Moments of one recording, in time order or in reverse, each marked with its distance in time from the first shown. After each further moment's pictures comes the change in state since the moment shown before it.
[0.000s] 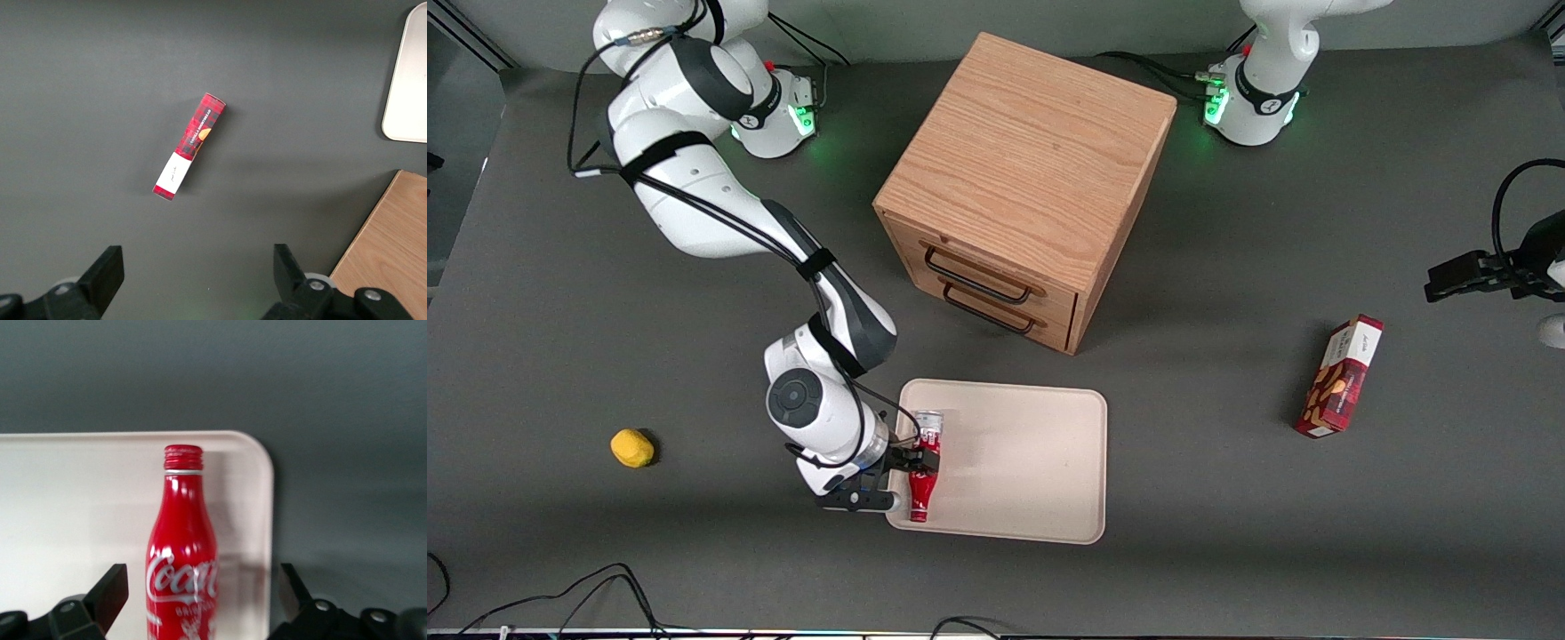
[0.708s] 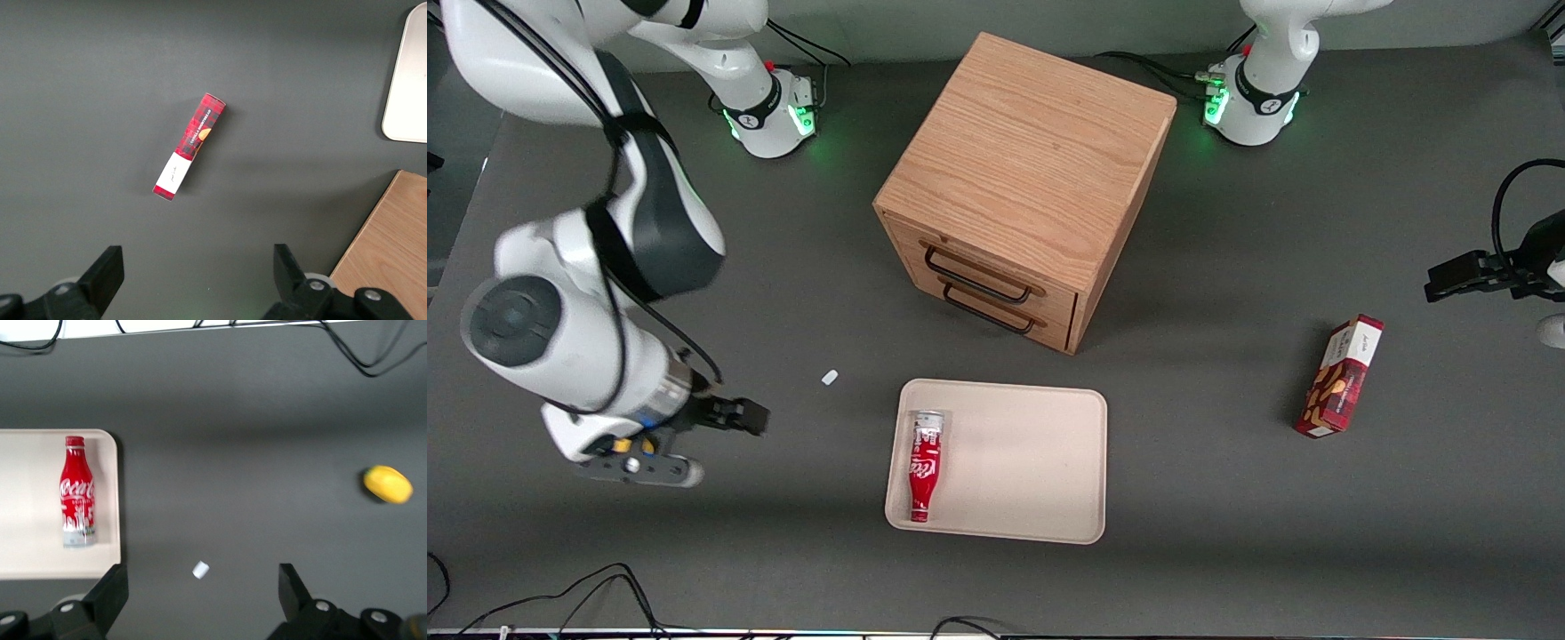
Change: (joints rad) arm -0.197 -0.502 -0.016 -0.134 0.057 -0.497 -0.169
